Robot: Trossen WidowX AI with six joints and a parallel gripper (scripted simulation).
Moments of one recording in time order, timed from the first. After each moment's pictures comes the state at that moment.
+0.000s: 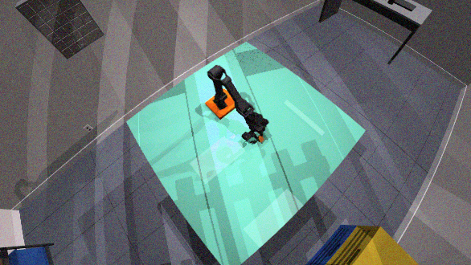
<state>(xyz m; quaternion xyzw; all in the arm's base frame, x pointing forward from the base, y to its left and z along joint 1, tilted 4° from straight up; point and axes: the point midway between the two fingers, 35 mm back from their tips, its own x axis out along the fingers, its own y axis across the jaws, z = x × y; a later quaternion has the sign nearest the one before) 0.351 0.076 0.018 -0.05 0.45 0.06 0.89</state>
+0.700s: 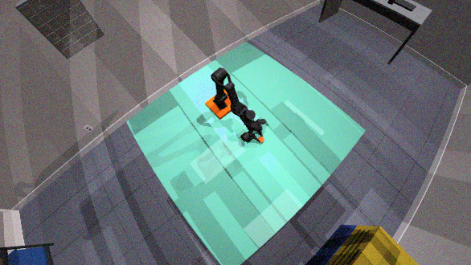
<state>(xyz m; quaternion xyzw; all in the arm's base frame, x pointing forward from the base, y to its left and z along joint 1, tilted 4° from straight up) 0.347 0.075 0.004 -0.04 0.30 0.07 0.95</state>
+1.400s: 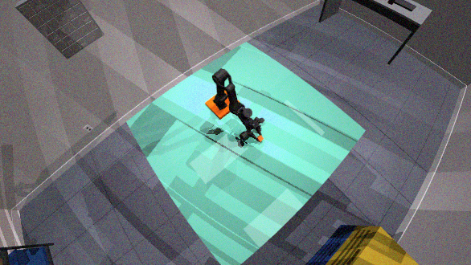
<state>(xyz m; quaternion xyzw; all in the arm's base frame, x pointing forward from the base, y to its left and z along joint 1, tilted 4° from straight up) 0.338 0.072 0.008 -0.04 0.26 0.07 0.96</state>
